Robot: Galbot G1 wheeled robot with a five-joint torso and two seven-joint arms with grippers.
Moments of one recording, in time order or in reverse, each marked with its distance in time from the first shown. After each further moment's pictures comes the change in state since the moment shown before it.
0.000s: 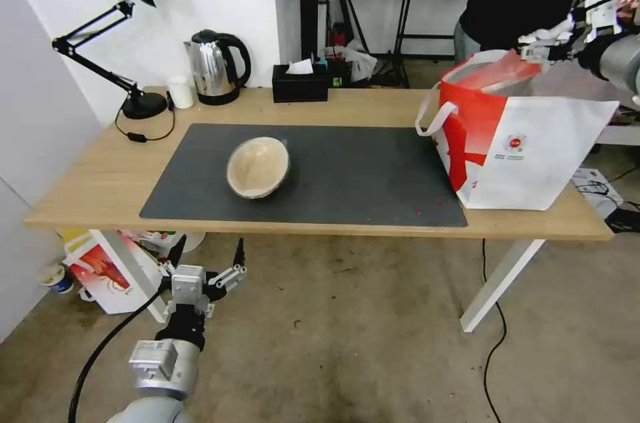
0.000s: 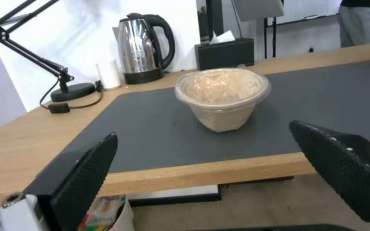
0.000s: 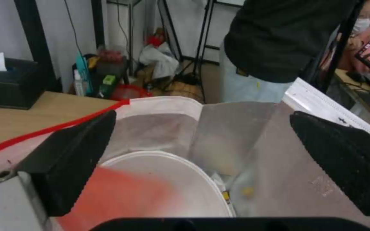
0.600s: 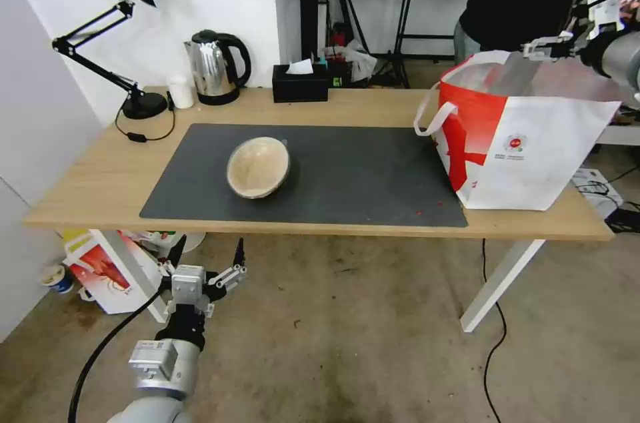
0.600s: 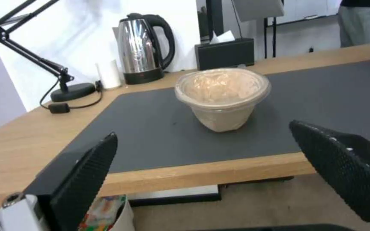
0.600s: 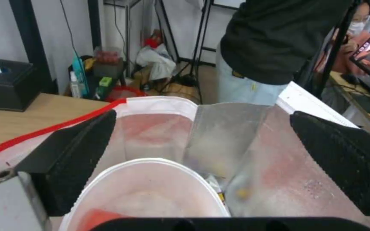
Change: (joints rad) left arm 0.000 0.000 0.000 0.000 0.000 0.000 0.000; right arm 0.011 -0.006 -0.008 -0.002 -0.010 0.011 0.001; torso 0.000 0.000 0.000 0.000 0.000
